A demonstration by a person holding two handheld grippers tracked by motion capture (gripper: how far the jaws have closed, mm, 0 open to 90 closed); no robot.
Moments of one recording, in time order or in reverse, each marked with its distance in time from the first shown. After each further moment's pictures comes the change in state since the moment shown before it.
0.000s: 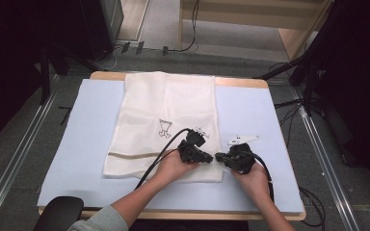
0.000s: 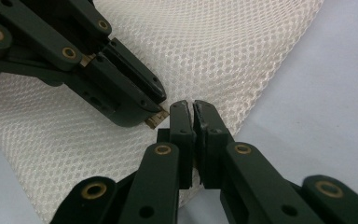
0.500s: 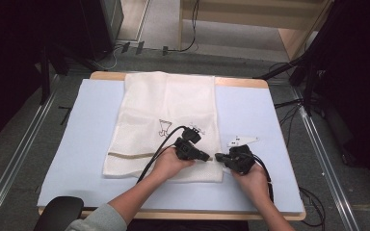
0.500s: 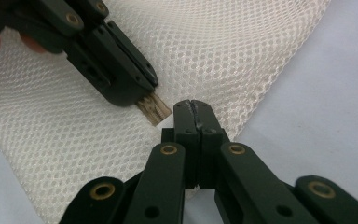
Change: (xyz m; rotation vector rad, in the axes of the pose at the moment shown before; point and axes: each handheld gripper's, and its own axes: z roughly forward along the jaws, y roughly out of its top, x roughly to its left) left arm 0.015 -0.001 -0.012 0.025 -0.048 -0.054; right arm 0.001 -0.003 0.001 -0.020 -0.005 -0.045
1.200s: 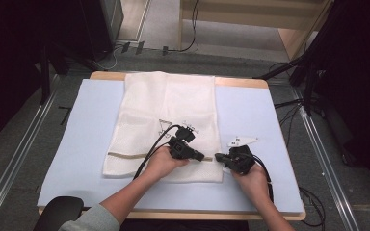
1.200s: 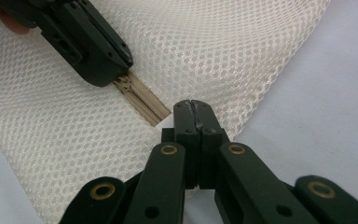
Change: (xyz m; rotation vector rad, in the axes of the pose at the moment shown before) left arm 0.007 -0.008 -0.016 0.007 -0.012 0.004; right arm 0.000 -0.001 0.000 -0.008 0.000 -0.007
